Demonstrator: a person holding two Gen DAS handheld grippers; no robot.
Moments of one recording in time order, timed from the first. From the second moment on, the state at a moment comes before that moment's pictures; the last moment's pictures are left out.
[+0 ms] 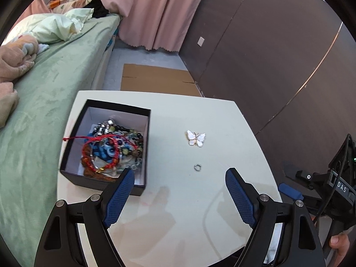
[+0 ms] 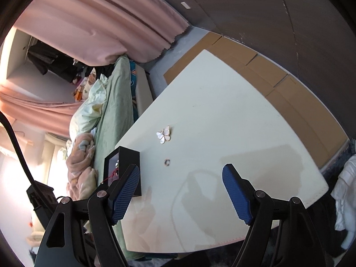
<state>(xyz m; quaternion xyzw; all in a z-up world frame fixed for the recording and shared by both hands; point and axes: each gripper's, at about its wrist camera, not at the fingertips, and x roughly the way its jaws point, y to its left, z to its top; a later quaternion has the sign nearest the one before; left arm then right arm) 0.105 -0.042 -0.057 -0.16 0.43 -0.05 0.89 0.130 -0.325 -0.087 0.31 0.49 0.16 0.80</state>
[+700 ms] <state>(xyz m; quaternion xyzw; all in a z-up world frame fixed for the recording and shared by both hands) 0.148 -0.112 -0.099 -0.03 0.48 -0.08 0.87 0.148 -0.362 -0.097 0.34 0.51 0.11 0.79</state>
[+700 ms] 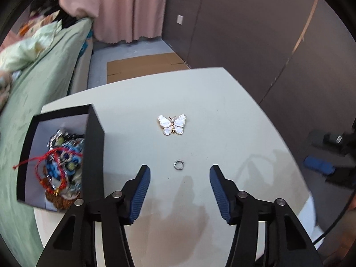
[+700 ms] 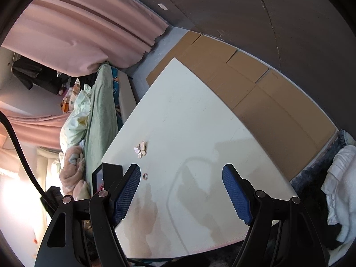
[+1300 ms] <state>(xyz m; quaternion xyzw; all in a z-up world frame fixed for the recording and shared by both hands) 0.170 -0.134 -0.129 0.04 0.49 -0.09 0.87 0.162 -0.367 -0.094 0.34 0.51 0.13 0.78</state>
